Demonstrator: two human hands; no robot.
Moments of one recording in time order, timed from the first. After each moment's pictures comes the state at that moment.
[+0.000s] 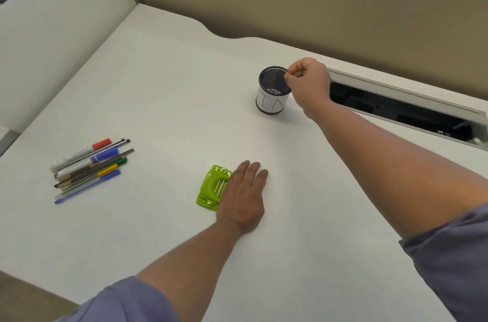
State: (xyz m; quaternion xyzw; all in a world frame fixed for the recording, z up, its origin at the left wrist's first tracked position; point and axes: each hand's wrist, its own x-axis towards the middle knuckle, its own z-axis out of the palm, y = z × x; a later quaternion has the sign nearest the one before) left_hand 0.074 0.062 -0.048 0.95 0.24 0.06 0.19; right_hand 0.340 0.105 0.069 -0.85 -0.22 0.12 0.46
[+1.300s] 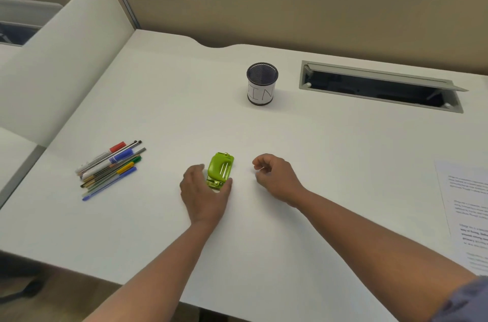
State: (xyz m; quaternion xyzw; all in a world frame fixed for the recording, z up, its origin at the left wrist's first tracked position) left_hand -0.011 0.080 -0.039 0.78 0.52 0.20 0.29; right_hand 0.150 -0.039 -0.007 -0.80 -0.27 0.33 0.42
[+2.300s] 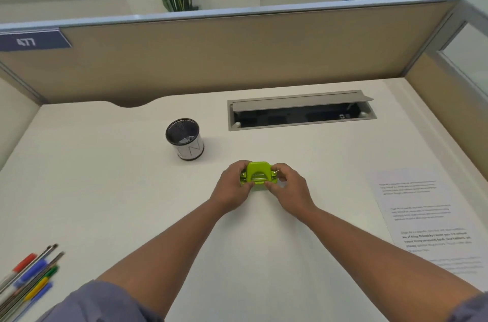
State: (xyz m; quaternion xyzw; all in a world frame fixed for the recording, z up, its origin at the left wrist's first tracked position) left_hand 0.235 0.045 0.007 0.89 0.15 -0.01 0.44; right_hand 0.298 -0.133 -0.007 -0.86 -0.15 0.14 0.47
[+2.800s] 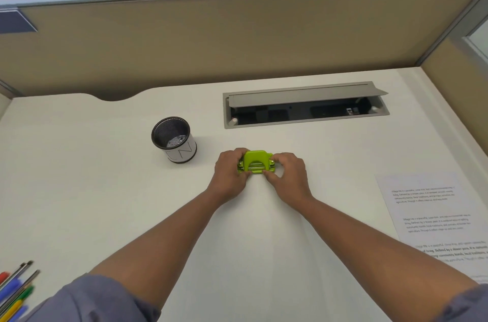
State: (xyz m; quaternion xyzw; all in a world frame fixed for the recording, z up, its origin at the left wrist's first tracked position) left_hand 0.294 0.068 -0.025 0.91 0.15 -0.01 0.39; right_hand 0.350 -0.110 -0.035 -0.90 -0.16 0.09 0.38
